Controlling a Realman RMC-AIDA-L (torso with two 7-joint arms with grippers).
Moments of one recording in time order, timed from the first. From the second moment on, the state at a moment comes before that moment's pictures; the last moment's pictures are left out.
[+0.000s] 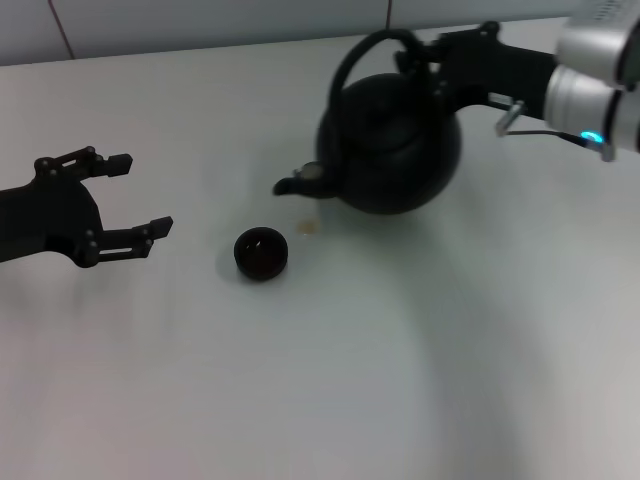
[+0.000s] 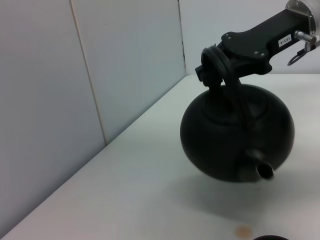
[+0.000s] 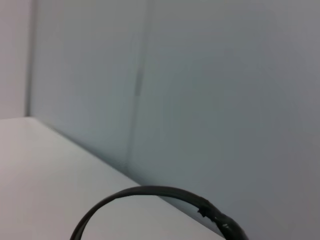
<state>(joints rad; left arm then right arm) -0.37 -2.06 0.99 0.95 1.86 1.36 -1.25 0.38 2.09 -1.24 -0.97 -1.56 -0.85 1.33</state>
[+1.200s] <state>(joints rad) -0.37 -2.06 1.00 0.94 1.86 1.36 -1.24 0.34 2.08 -1.10 -0.81 -1.51 -0.84 1.34</state>
